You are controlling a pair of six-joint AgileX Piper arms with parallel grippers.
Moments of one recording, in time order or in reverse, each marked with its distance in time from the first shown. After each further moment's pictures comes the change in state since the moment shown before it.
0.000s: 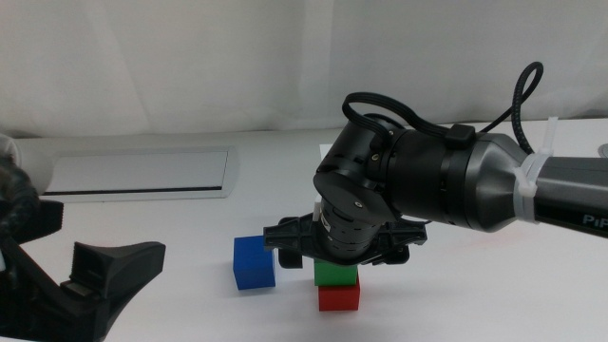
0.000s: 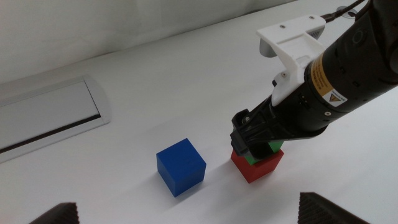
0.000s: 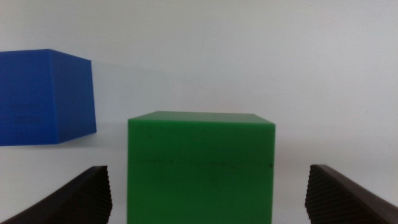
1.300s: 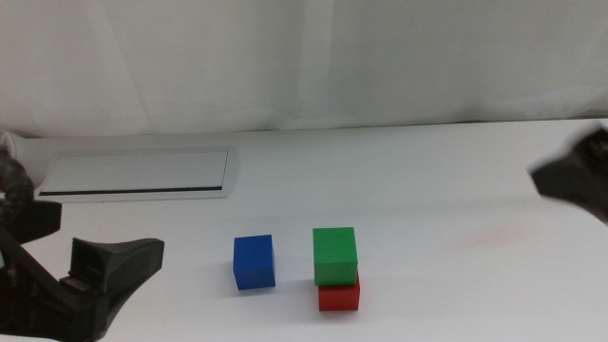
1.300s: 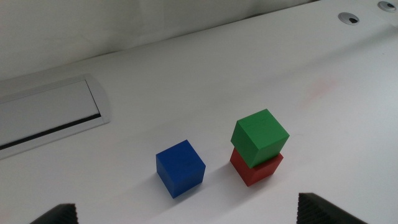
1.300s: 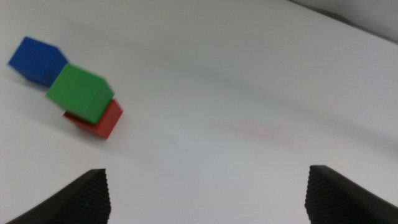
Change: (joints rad) left arm 0.000 0.000 0.000 0.006 0.000 -0.030; right arm -0.285 -0.875 0.223 0.083 0.197 -0.829
